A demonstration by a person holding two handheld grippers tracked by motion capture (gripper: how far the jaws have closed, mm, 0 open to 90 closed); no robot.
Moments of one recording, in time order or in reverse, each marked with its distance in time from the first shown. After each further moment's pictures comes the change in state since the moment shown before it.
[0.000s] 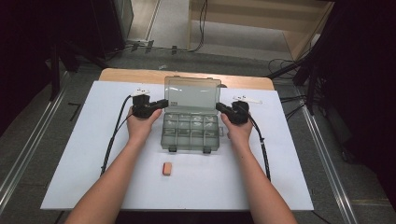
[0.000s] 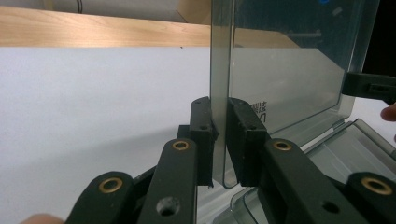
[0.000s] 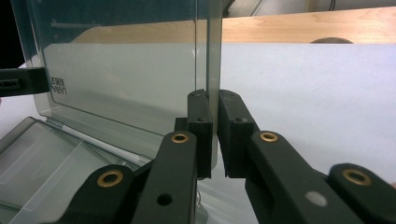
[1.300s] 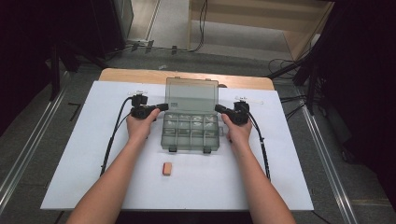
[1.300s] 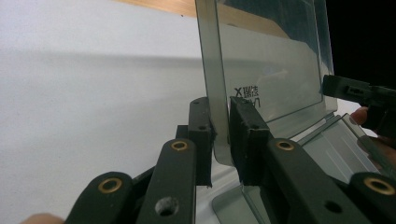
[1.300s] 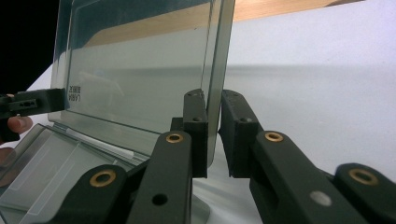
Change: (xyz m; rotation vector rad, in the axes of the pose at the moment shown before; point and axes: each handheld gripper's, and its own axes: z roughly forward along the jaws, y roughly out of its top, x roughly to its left) left arm 0.015 -0.007 0.005 0.082 -0.070 -0.142; right arm -0.015 -0.006 0.010 0.043 0.068 0.124
